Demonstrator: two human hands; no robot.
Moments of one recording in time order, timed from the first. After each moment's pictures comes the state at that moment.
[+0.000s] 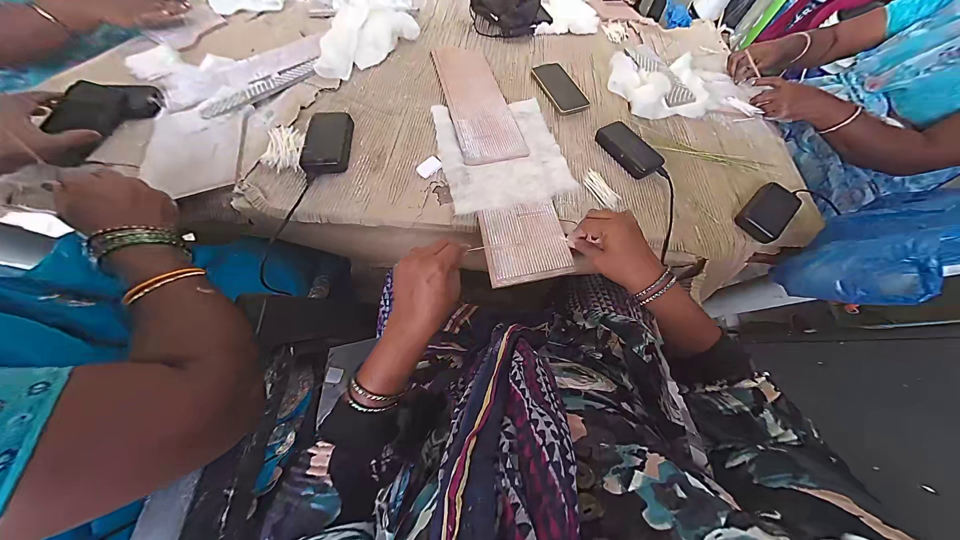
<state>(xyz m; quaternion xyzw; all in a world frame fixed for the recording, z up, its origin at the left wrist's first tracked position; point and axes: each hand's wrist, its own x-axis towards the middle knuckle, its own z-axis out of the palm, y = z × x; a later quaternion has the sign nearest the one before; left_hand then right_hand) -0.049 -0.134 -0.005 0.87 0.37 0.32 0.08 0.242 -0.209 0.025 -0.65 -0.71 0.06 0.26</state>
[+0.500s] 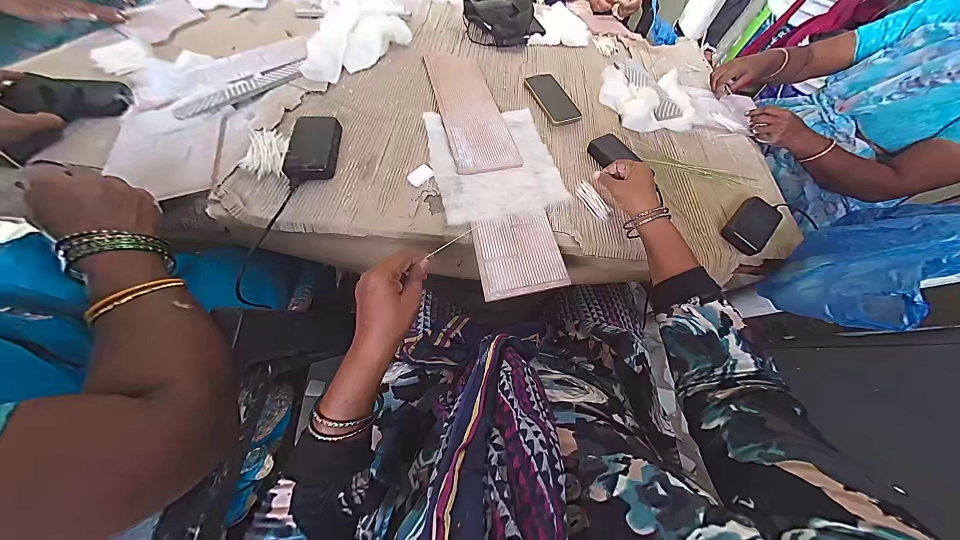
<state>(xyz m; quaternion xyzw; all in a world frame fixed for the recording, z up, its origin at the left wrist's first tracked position) -0.077 -0.118 -0.017 0.77 0.46 0.35 0.26 0.334 -0.119 0.029 -0.80 -0.48 0.13 0.32</state>
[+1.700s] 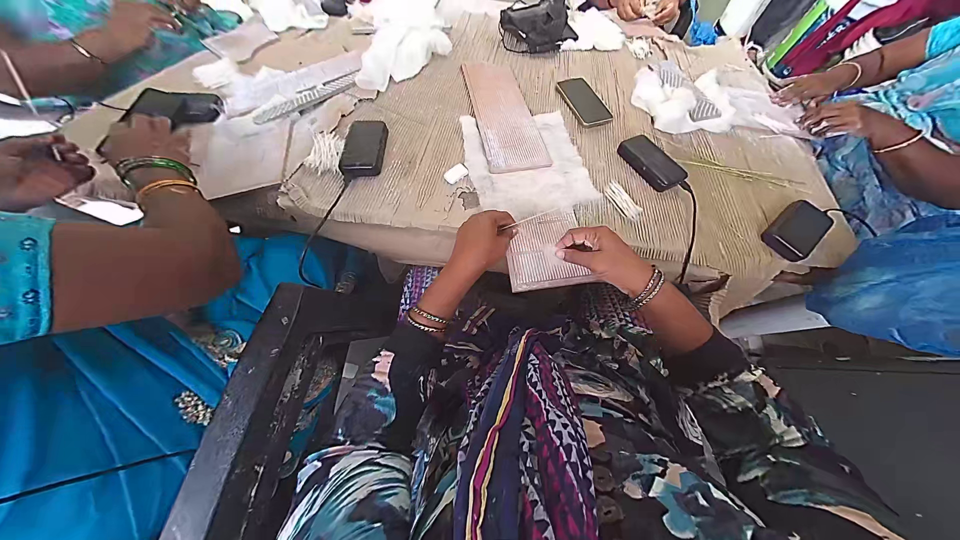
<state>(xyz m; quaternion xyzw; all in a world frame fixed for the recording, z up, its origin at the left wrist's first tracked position) 0.002 -0.073 0.005 0.82 0.40 0.20 0.36 0.211 -0.186 0.027 -0.60 -0.60 0.39 0.34</state>
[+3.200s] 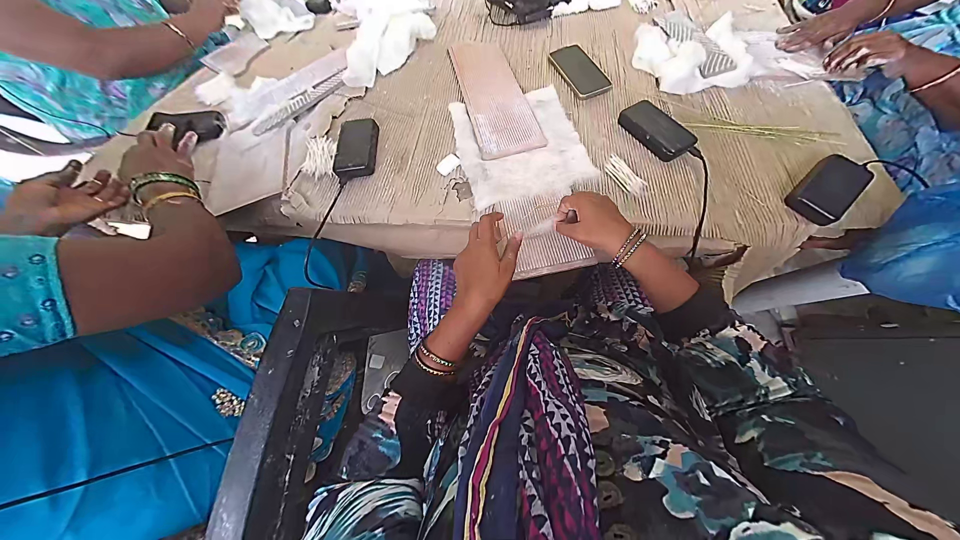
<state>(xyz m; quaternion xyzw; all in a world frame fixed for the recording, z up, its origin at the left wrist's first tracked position) 0.000 -0.139 -0.003 0.79 0.49 0.23 0.28 0.223 -0.149 0.018 -0.70 -0.66 0.24 0.14</state>
